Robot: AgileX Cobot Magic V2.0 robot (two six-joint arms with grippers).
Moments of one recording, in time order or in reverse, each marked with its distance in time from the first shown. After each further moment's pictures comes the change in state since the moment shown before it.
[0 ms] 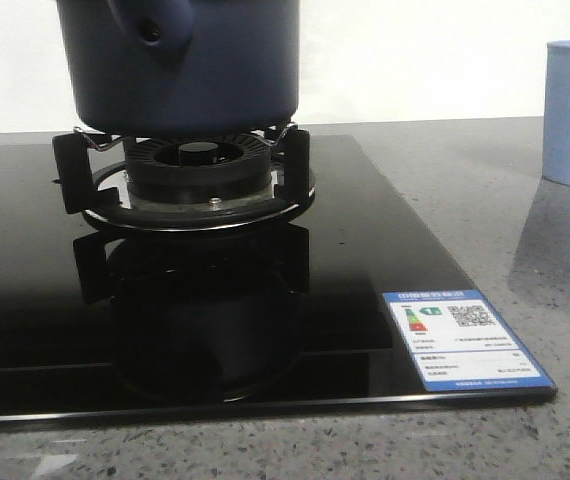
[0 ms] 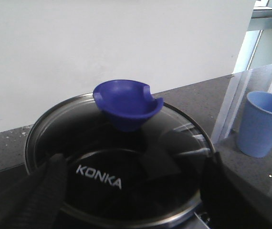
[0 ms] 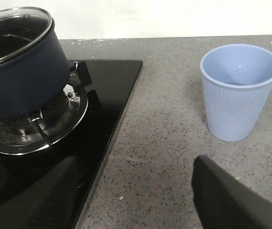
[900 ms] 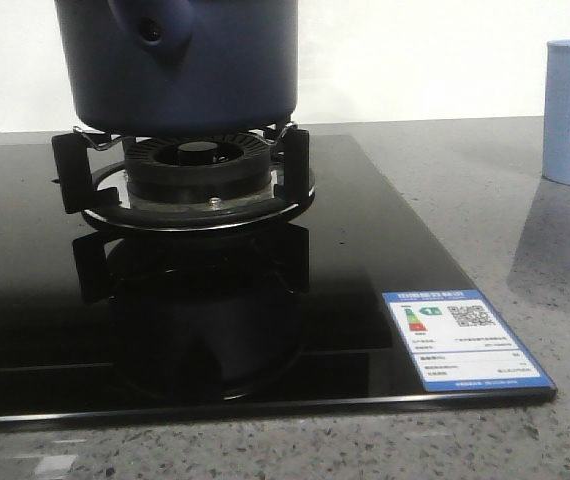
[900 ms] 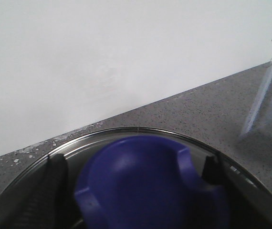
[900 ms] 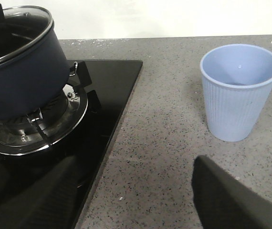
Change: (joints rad) left arm 0.032 0.397 -0.303 0.054 -0.019 0.001; right arm 0.000 0.000 0.000 0.002 0.000 0.000
